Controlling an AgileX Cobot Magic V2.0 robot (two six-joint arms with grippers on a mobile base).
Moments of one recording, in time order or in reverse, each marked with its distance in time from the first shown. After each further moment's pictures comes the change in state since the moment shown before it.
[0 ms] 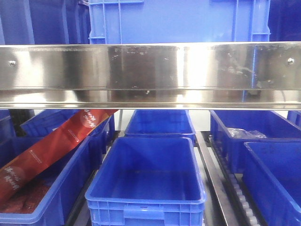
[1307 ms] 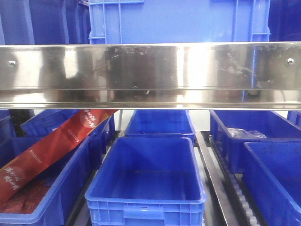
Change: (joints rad) left arm 0.180 -0.169 0.207 0.004 0.049 -0.064; right arm 0.000 0.000 0.002 0.000 -0.002 -0.001
